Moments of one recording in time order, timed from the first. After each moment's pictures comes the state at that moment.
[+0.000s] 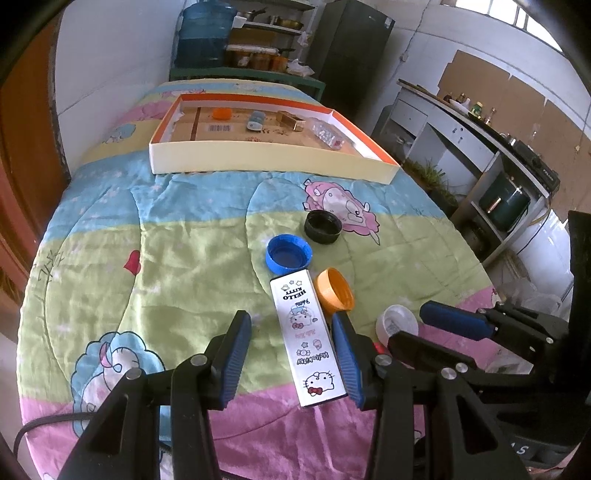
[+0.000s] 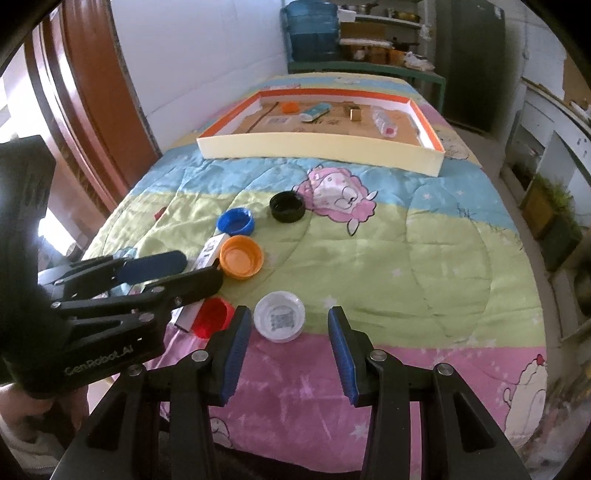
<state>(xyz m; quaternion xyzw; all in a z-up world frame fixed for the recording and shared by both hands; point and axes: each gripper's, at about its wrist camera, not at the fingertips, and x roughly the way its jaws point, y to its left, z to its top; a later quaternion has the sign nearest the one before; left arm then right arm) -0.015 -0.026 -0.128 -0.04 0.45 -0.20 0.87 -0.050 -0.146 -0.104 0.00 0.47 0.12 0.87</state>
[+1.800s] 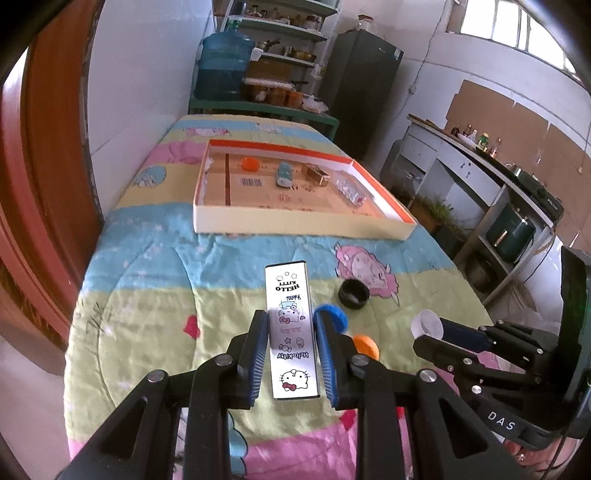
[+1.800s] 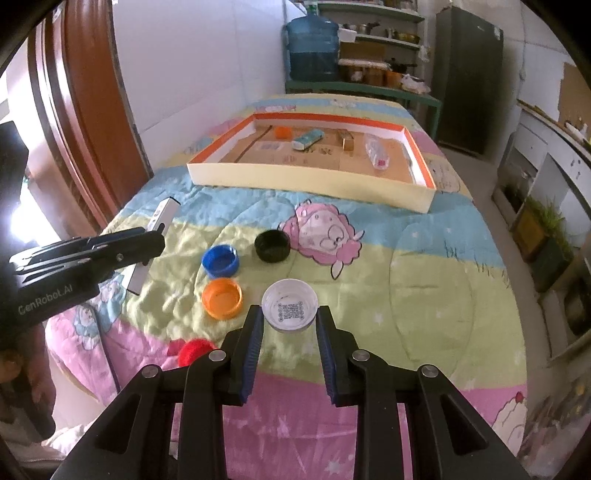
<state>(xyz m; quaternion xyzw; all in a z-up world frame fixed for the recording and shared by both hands) 0.001 0.009 -0.089 -0.06 0.39 -0.17 0.90 -0.029 -0.150 -0.088 -0.02 0.43 0.11 0.90</state>
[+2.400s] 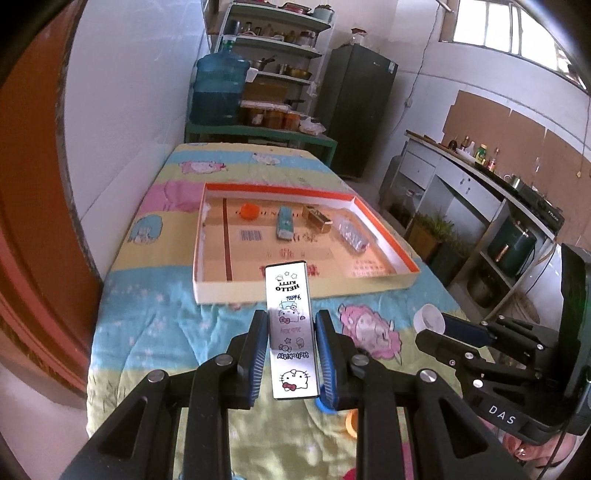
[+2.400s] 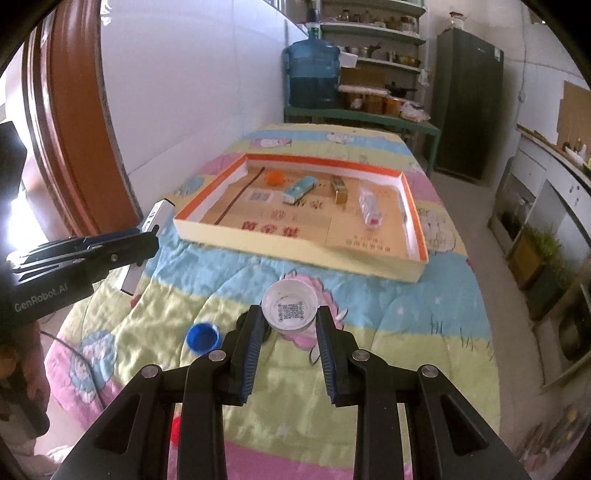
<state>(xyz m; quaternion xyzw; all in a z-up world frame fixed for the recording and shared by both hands) 0.048 0.006 -0.053 -0.05 0.36 -0.18 0.91 0.017 -0.155 -0.055 -0.03 0.39 0.11 0.91</state>
